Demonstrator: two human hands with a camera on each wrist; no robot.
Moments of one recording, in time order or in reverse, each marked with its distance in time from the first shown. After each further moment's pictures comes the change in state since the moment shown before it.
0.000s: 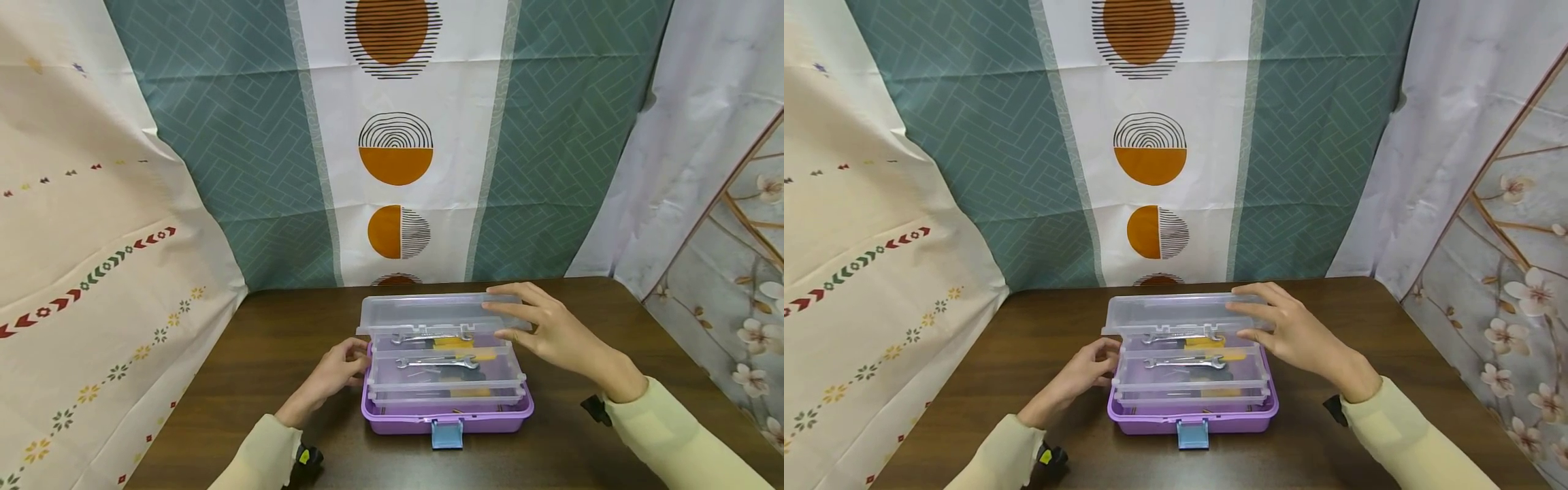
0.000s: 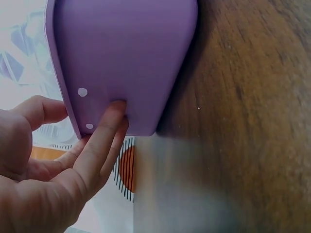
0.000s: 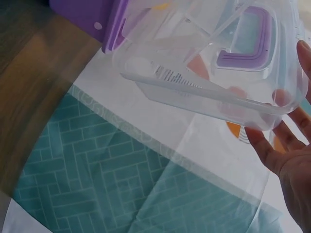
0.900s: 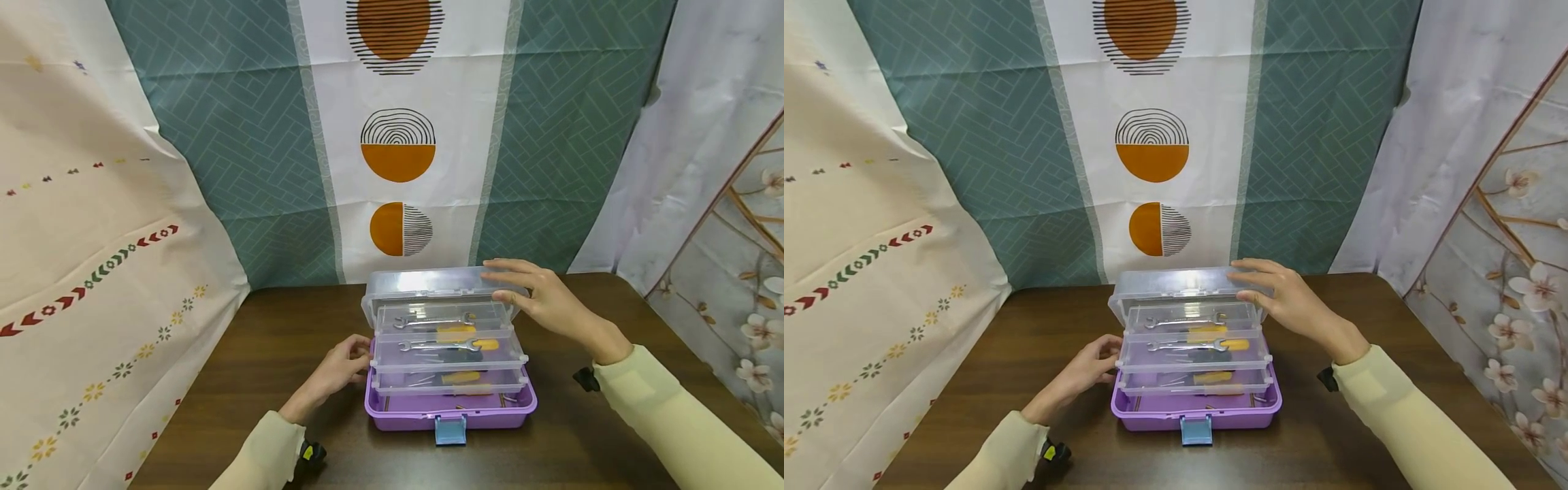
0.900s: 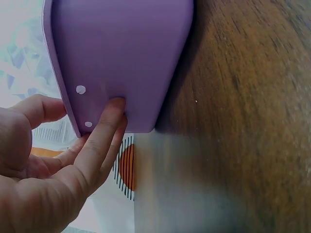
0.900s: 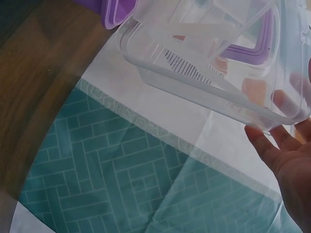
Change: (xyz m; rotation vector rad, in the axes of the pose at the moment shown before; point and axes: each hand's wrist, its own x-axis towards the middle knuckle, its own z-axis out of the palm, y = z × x) left_hand -0.002 0.004 -0.002 -0.001 -0.019 -0.006; right_hand 0.021 0.025 -0.001 0.071 -0.053 0.280
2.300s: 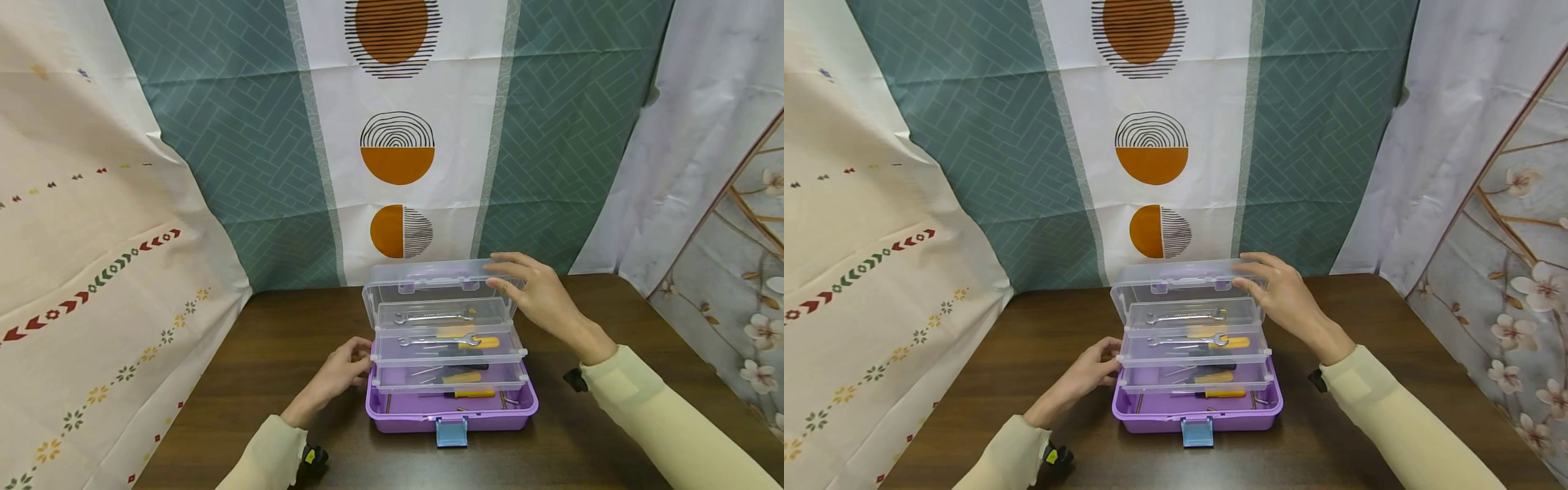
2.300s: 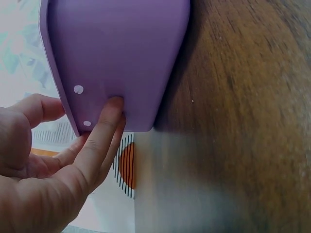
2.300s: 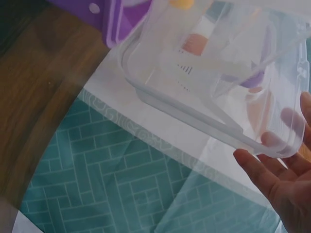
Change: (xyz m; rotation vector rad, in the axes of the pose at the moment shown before) left_hand 0.000 -0.004 0.004 0.055 0.031 0.005; right_hand 0.010 -0.001 0.014 -0.102 0.155 0.150
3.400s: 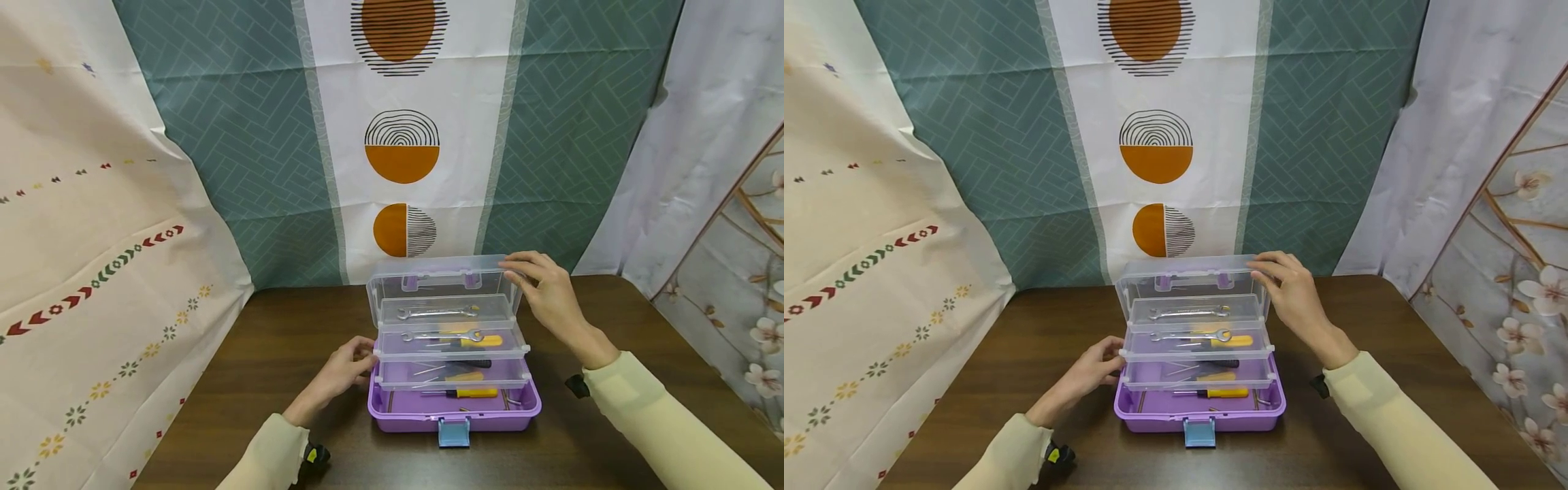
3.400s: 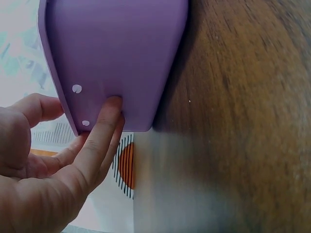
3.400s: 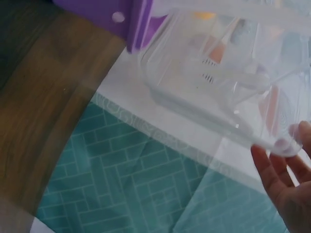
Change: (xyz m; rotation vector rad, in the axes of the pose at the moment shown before) left_hand 0.002 -0.003 -0.001 -0.005 -0.007 0.008; right_hand -0.003 0.012 0.010 0.038 0.236 -0.057
